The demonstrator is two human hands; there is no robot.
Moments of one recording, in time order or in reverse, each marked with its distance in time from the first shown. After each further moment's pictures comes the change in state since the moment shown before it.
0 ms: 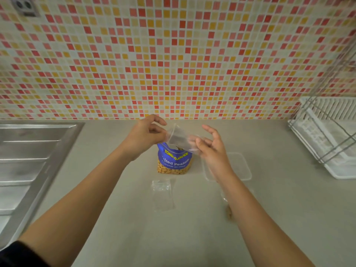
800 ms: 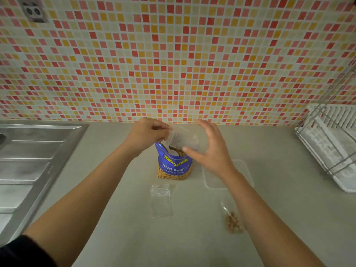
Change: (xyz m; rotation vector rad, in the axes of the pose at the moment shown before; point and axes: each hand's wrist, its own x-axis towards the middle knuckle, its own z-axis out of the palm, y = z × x) left_hand 0.021 0.013 0.009 0.182 0.113 -0.022; right_hand 0.019 -0.022 -0.013 -0.745 -0.104 -0.423
